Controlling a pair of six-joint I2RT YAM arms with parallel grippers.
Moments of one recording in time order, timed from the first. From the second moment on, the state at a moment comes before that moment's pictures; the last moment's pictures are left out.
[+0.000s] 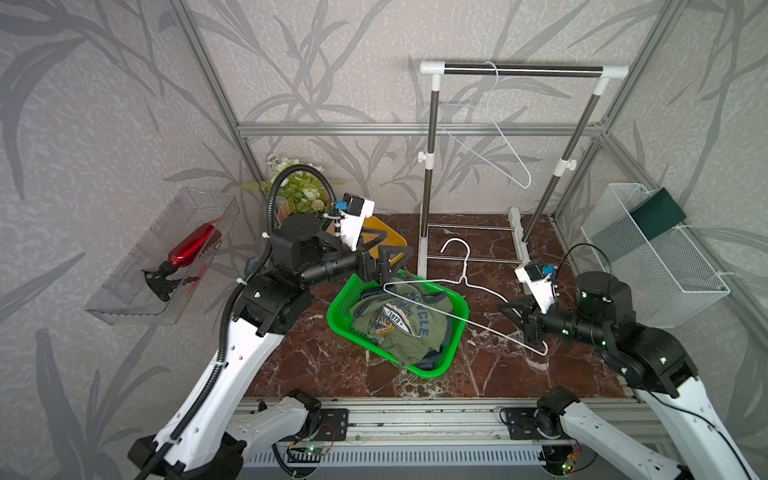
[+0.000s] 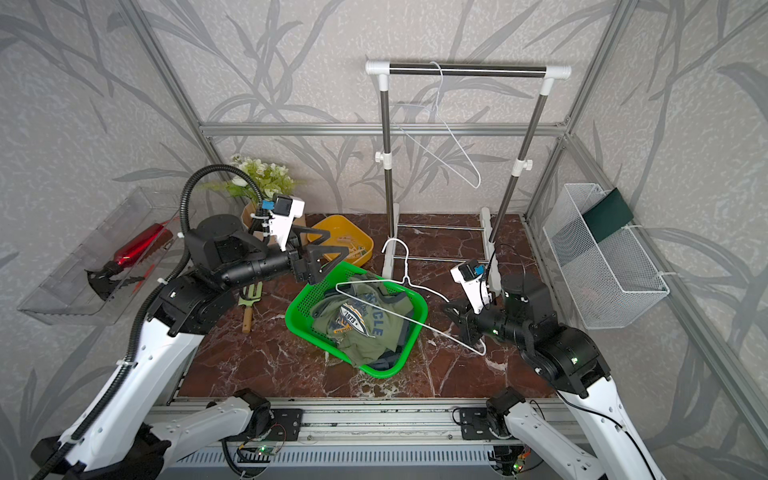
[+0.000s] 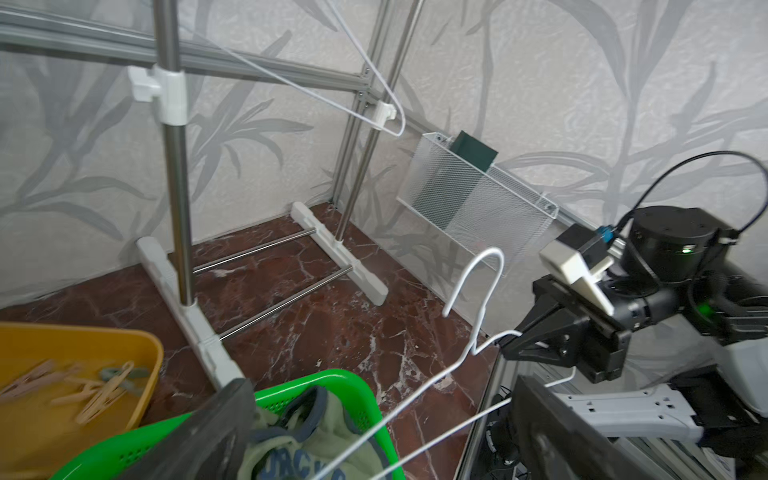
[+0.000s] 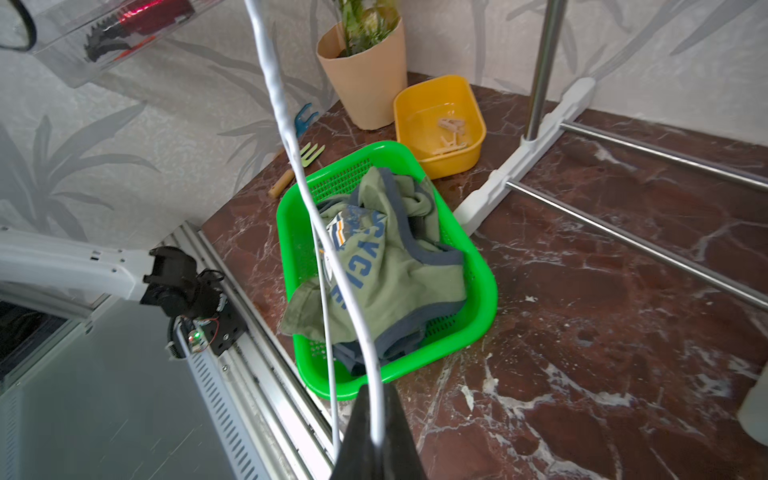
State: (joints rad) left arm -0.46 1.06 1.39 -0.57 0.49 -0.28; right arm 0.48 0.77 1.20 -0.97 -0.36 0.10
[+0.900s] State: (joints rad) left arm -0.44 1.05 1.00 -0.52 0.51 -0.42; right arm 0.22 1.50 2.12 -0.63 -0.04 0.04
